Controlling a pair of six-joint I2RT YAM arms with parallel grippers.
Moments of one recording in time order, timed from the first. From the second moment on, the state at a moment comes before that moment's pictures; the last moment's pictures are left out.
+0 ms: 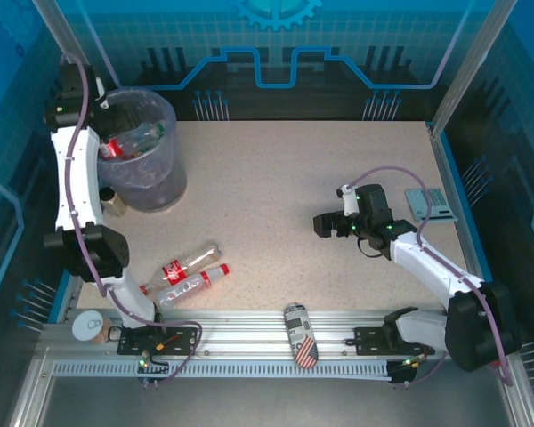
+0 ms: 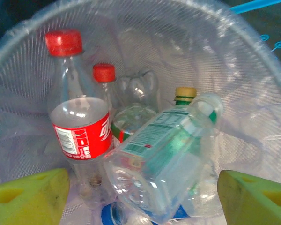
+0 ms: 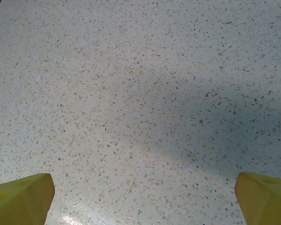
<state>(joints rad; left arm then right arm) 0.24 1.79 2.14 -1.14 -0.03 -0.21 0.32 1.21 0.70 -0.28 -0.20 0.17</state>
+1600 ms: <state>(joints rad) -0.38 1.69 1.16 -1.29 -0.03 -0.40 0.31 1.32 0.72 -0.21 -0.26 0.20</state>
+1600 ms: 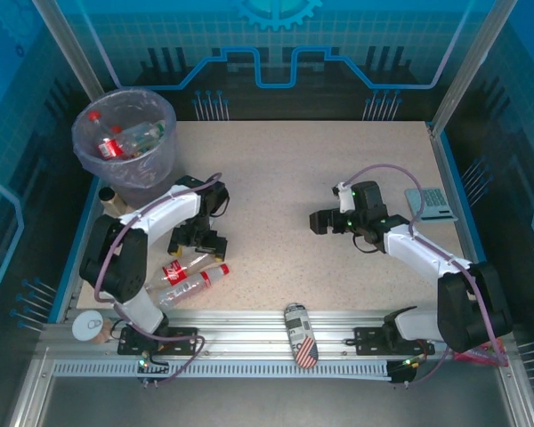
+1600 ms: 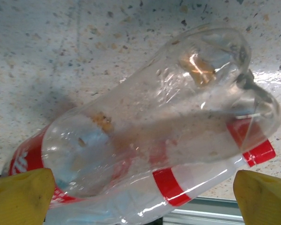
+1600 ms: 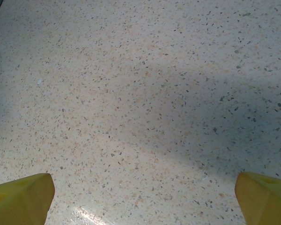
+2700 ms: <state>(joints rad) -0.45 1.92 1.30 -1.00 0.14 -0.43 0.46 1.19 0.73 -0.40 -0.23 0.34</state>
